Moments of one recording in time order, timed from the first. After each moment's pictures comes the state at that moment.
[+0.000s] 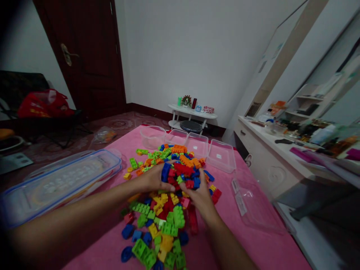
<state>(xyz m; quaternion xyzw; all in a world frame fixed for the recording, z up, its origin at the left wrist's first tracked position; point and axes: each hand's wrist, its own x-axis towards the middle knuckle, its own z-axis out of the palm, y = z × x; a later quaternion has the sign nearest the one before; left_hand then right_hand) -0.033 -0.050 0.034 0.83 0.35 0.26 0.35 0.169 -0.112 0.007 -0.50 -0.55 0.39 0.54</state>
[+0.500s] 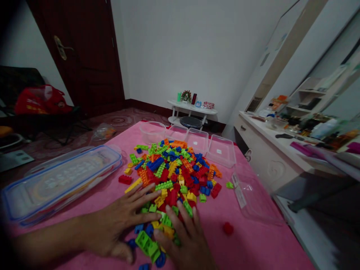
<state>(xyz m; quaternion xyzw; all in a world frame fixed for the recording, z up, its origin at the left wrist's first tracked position) -0.116 -0.145 0.022 0.96 0.22 0.08 0.17 0.170 -0.223 -0.016 -0.39 -0.90 -0.02 0.17</state>
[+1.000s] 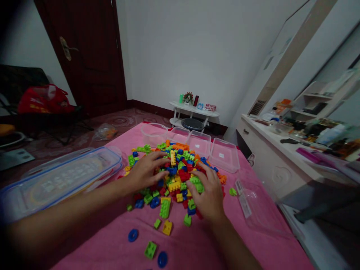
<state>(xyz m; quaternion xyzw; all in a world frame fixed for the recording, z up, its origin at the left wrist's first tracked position) -0.059 -0.046 0.037 0.88 0.37 0.30 0.01 0.189 -0.107 0.019 -0.56 -0.74 -0.09 0.36</state>
